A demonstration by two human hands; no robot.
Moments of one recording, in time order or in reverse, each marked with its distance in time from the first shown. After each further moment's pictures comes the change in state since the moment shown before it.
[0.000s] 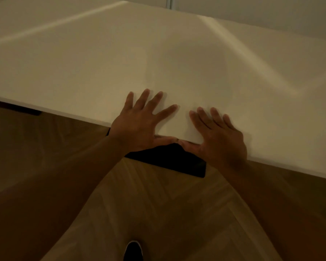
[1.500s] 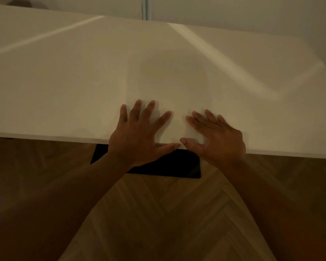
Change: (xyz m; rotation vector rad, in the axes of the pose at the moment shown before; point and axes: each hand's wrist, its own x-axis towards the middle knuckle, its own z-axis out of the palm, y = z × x) left_hand 0.033 0.023 -0.004 -0.074 0.022 -0.041; right_hand 0.018 0.035 -0.006 0.087 -0.033 0.140
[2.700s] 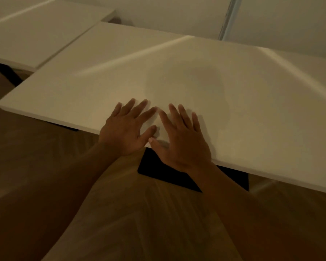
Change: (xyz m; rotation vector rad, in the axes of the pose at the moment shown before) left_hand -0.106 -0.278 -0.016 -0.019 0.046 -0.224; right_hand 0.121 -0.315 0.052 0.135 -0.199 -0.214
